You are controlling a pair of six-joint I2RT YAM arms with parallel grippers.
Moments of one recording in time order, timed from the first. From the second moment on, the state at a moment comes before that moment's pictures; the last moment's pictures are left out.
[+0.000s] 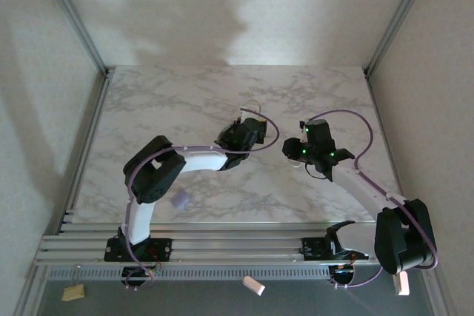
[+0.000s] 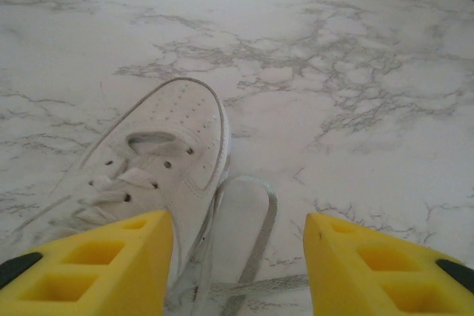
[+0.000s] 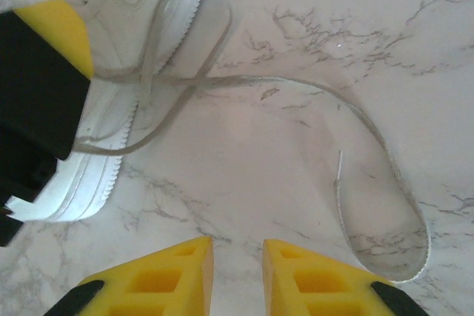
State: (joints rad) left arm -0.84 2.00 1.21 0.36 -0.50 -0.38; right arm 0.37 1.21 0.69 -0.28 -0.18 0.51
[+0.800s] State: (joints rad) left arm -0.84 1.36 0.81 0.37 -0.44 -0.49; right arm 0.66 1.58 0.76 -0.01 -0.18 0.18
